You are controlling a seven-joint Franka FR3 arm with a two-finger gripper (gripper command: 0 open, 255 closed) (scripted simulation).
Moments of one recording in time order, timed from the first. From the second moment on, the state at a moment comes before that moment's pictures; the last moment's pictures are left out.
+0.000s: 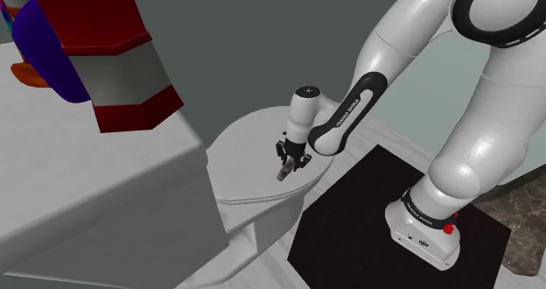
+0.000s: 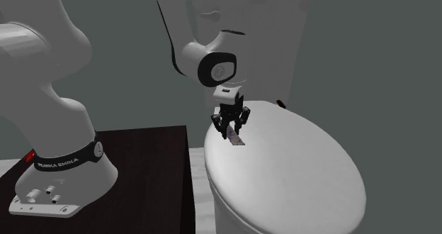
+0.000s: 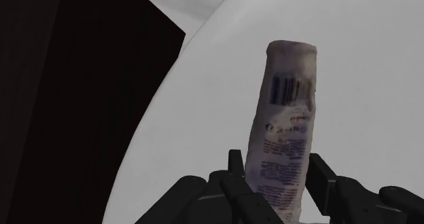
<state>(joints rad) -0.21 0.28 0.49 -2.60 -0.29 2.86 1.79</state>
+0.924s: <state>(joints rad) -0.32 0.14 0.63 -2.62 -0.09 2.76 1.65</state>
